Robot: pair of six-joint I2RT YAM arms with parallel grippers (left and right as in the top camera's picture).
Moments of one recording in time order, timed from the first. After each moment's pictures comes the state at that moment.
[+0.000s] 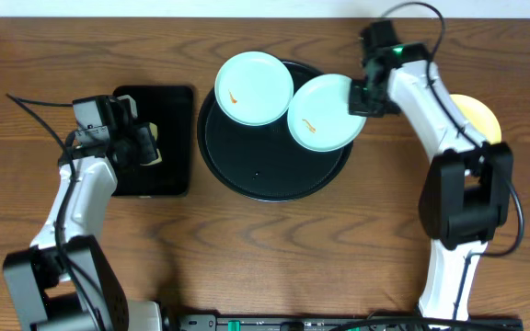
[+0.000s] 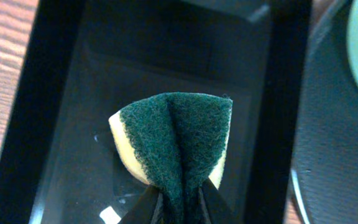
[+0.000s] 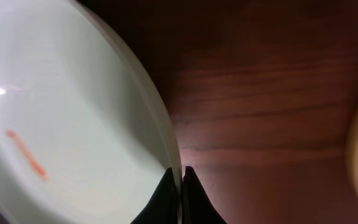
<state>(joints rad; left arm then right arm) 0.22 1.59 0.97 -0.43 0.18 -0.06 0.25 2.14 1.84 -1.03 0.11 0.33</state>
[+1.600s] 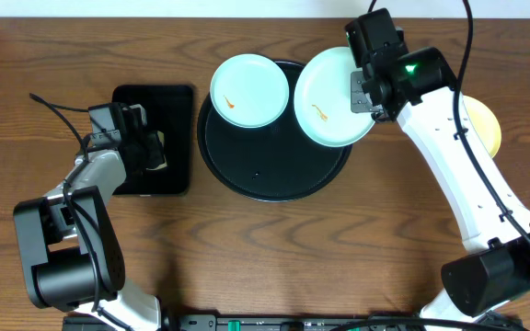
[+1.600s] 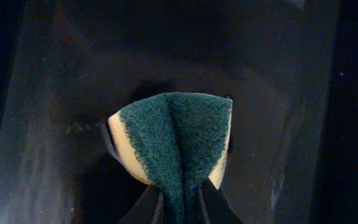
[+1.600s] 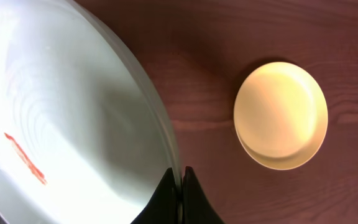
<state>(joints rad) 0.22 1.79 0.93 -0.23 0.19 -0.03 0.39 1.80 1.83 -1.19 0.38 0.33</state>
